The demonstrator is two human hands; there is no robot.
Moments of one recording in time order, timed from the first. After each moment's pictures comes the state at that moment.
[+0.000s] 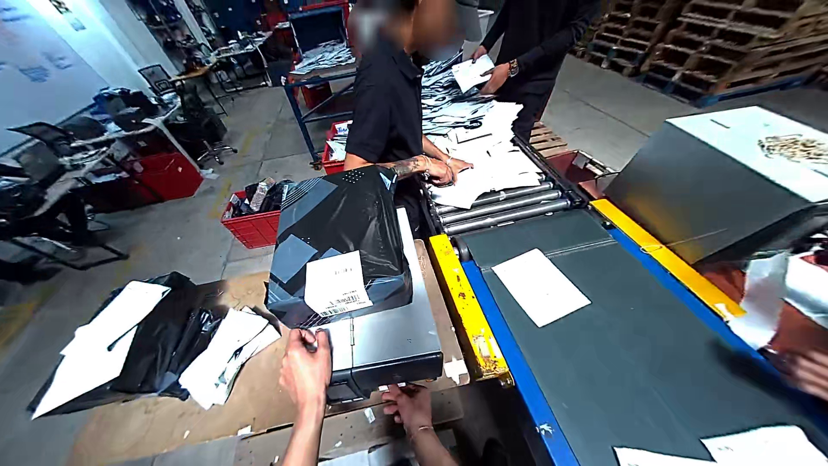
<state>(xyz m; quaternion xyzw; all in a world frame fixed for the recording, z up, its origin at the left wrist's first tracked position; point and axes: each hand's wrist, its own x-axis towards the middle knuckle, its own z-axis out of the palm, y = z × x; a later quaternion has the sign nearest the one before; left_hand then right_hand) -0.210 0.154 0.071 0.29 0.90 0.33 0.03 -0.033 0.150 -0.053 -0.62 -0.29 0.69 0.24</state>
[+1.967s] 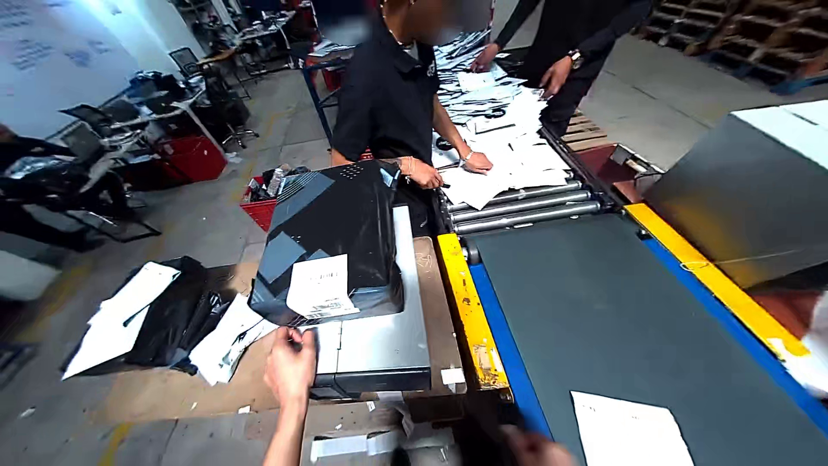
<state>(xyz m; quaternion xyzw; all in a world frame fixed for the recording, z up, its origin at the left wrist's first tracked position) -0.209 0.156 0.077 0.28 0.91 0.31 0.03 0.250 0.175 -0.075 -0.68 -0.65 0.34 0.05</state>
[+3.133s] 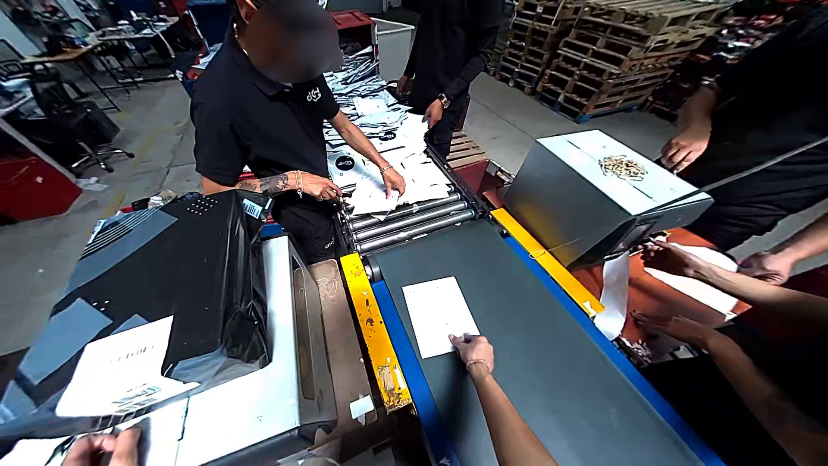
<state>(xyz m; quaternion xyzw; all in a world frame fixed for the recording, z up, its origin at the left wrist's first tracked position) -0.213 0.165 0.054 0.31 0.87 0.37 0.01 0.334 0.422 -0.120 -0.83 -0.44 0.32 0.10</state>
